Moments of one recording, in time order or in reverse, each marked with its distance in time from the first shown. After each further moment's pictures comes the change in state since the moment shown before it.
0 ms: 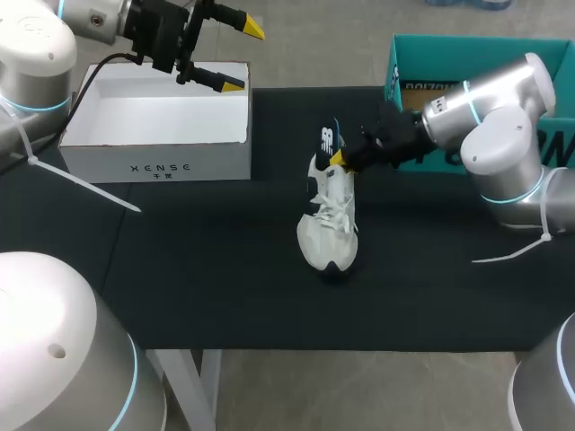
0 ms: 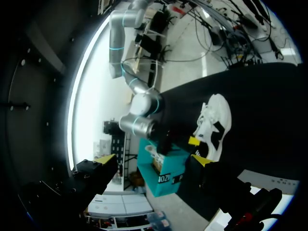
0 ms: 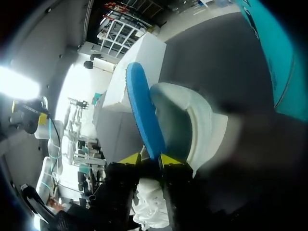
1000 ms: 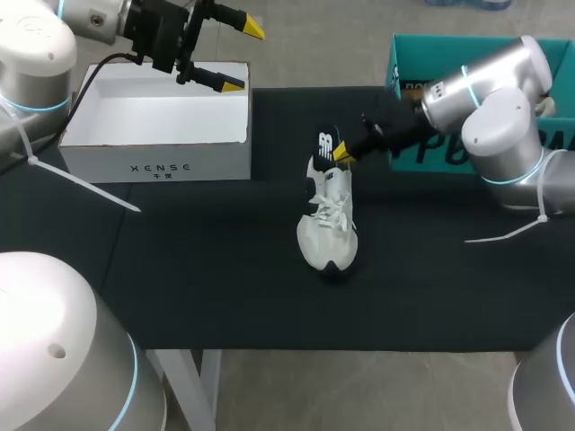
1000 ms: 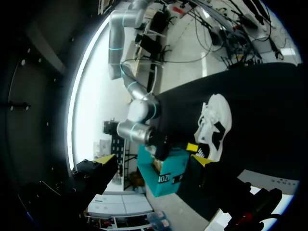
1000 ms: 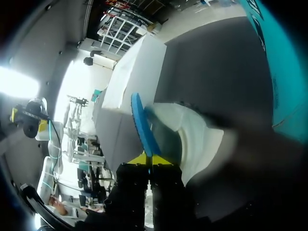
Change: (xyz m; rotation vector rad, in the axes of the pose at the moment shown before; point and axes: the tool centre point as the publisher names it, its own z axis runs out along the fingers) left arm 0.000 0.000 0.000 0.000 0.000 0.000; right arm -0.004 0.020 -0.002 0.037 -0.002 -0.009
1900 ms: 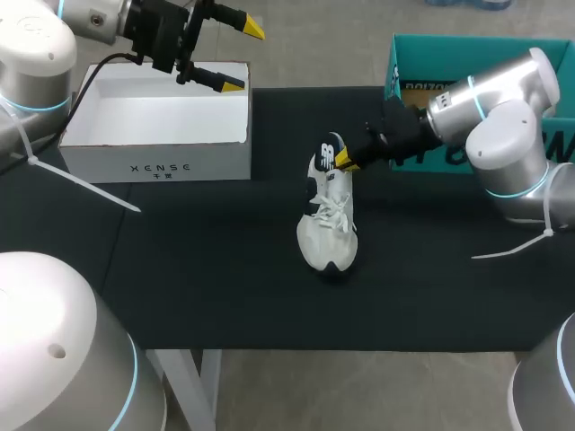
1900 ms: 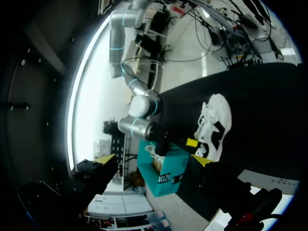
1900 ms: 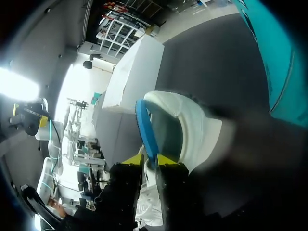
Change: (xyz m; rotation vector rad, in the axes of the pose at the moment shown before) left arm 0.000 0.000 0.000 0.000 0.000 0.000; right arm -0.001 -0.013 -0.006 -0.032 -0.003 0.012
